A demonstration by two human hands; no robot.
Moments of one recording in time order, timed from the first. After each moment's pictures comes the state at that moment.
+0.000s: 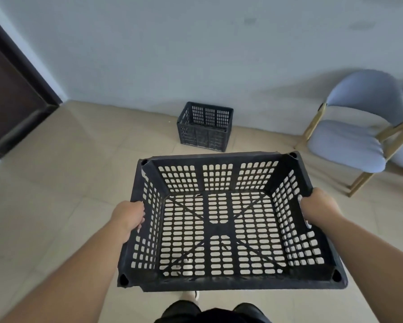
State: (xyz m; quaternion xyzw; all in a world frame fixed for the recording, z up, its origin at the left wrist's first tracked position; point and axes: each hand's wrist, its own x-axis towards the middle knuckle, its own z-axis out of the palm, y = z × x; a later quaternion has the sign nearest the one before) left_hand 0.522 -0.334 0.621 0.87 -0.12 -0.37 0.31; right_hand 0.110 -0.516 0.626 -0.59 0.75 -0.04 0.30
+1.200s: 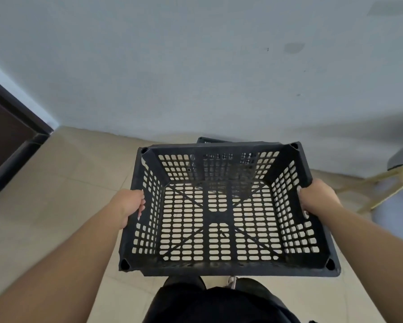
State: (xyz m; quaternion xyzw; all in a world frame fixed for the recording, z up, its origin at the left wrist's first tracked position) left_hand 0.853 -0.871 0.636 0.86 -0.11 -0.39 0.29; right_hand 0.440 -1.046 0.610 -0.57 0.75 -0.05 0.33
